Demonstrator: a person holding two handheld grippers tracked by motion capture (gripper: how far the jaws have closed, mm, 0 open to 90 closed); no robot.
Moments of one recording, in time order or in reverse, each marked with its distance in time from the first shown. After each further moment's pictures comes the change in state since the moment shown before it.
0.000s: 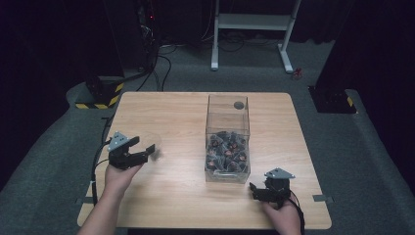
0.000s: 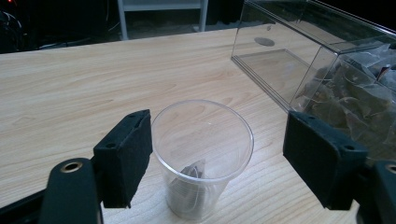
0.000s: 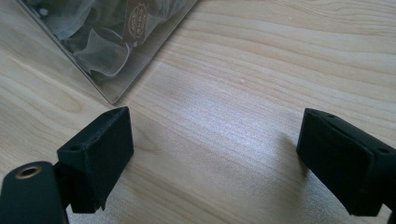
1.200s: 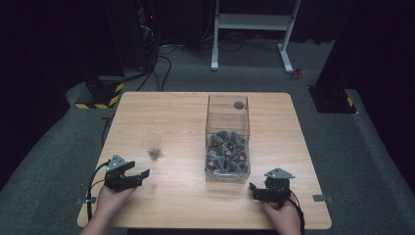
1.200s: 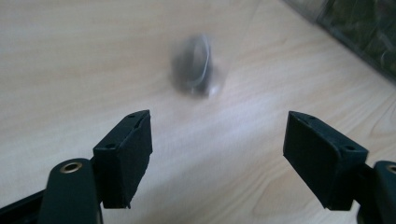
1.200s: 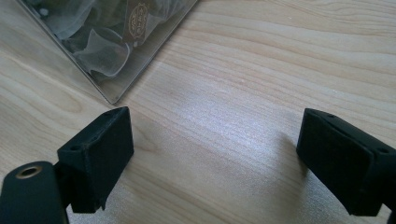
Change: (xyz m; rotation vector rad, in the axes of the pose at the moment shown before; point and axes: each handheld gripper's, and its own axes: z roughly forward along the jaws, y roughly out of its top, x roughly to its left) left arm 0.009 -0.078 -0.013 0.214 -0.013 -0.015; right arm 0.000 0.000 0.000 0.000 0.000 0.000
